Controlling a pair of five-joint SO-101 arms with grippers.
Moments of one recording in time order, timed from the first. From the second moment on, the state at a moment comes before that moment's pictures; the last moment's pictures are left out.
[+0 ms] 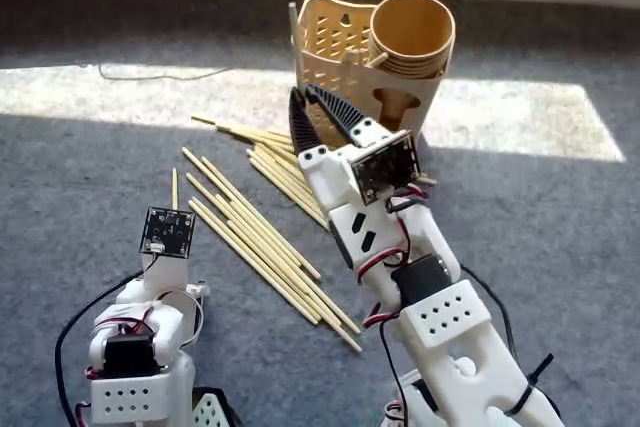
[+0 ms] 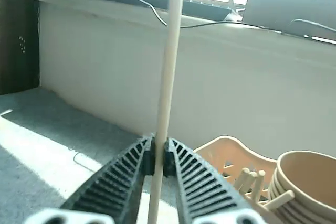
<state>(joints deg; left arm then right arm) -10.4 -104.1 96.0 77.0 -5.4 -31.2 -50.1 60.0 -10.7 10.6</state>
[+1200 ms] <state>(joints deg) -10.4 -104.1 96.0 77.0 -5.4 -21.2 -20.0 42.6 -30.4 10.5</state>
